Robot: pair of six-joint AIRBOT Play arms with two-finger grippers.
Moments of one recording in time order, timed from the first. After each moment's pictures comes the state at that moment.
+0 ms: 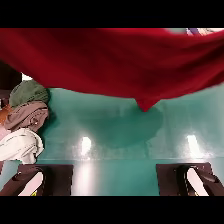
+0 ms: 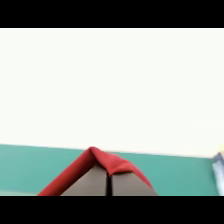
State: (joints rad) left arm 0.13 -0.88 2.08 0.63 -1.14 -1.27; right arm -0.42 -0.76 1.87 -0.96 1.15 1.41
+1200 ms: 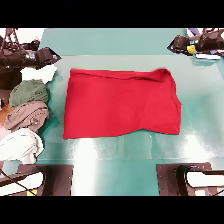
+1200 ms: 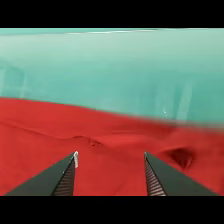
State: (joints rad) left arm 0.10 -1.31 1.39 0.90 -0.92 -1.33; right arm -0.02 -1.48 1.73 -1.22 1.06 1.55
